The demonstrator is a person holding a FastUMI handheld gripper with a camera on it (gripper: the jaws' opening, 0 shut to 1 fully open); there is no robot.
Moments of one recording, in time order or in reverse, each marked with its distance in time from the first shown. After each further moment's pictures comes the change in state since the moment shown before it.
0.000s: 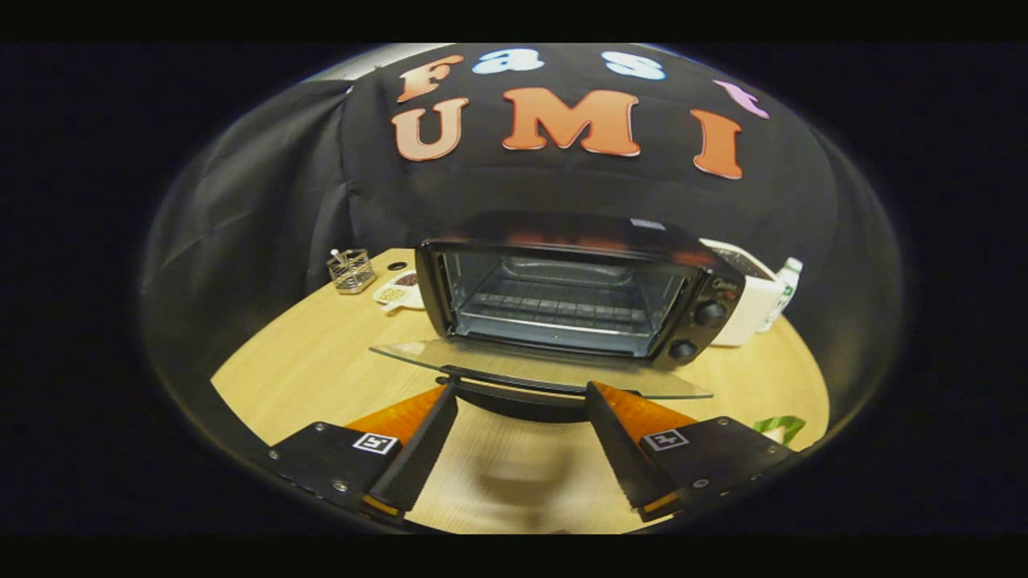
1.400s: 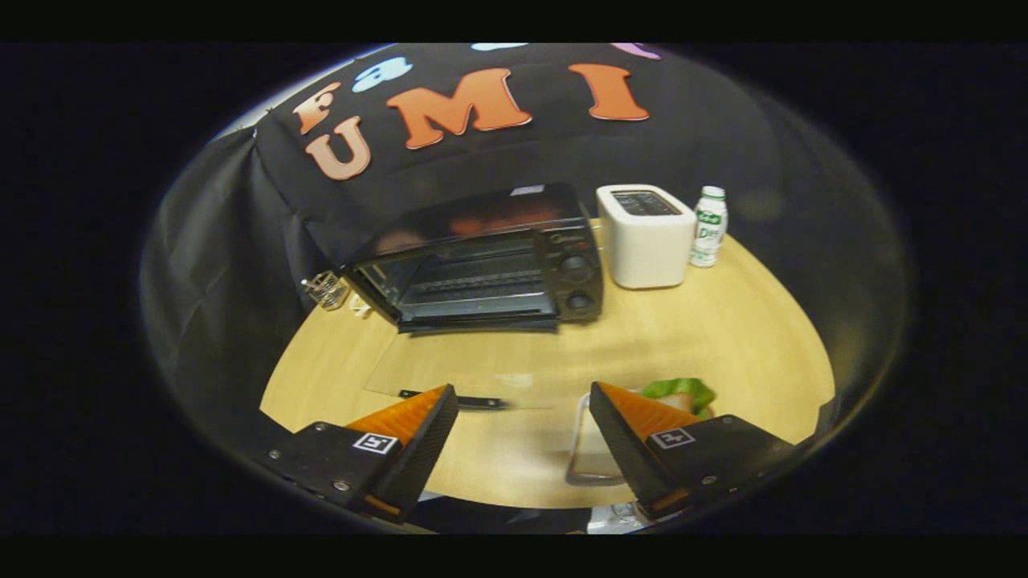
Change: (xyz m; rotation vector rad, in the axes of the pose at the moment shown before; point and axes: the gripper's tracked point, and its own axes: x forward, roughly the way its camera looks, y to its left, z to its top) arm -0.081 -0.162 -0.007 0.198 0.110 -0.080
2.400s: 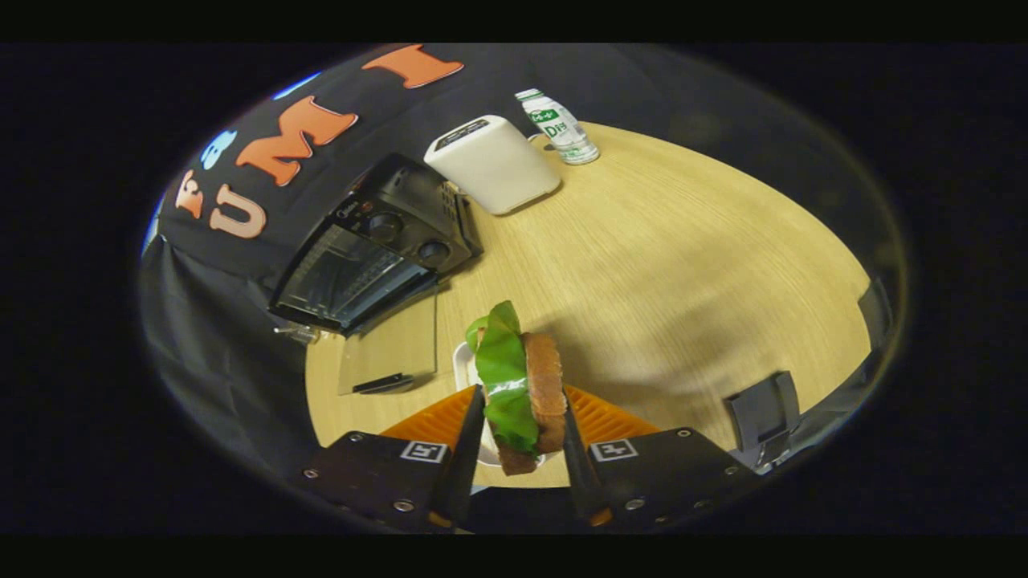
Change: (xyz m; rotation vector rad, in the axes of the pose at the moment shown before) arm 0.027 -0.078 -0.081 0.518 0.216 0.124
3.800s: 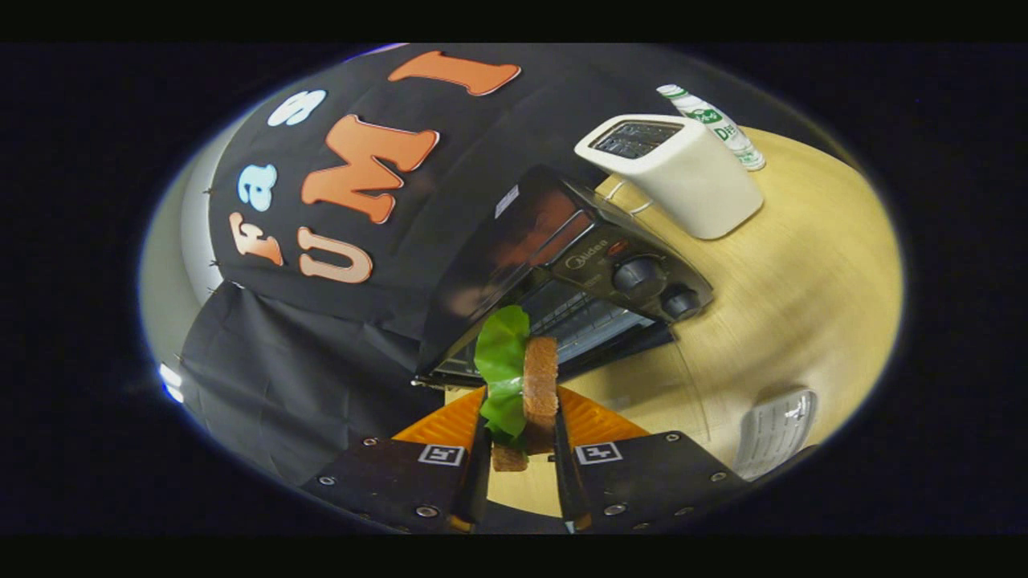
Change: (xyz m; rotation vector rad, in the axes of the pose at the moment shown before) arm 0.082 0.216 0.061 0.097 -0.075 0.369
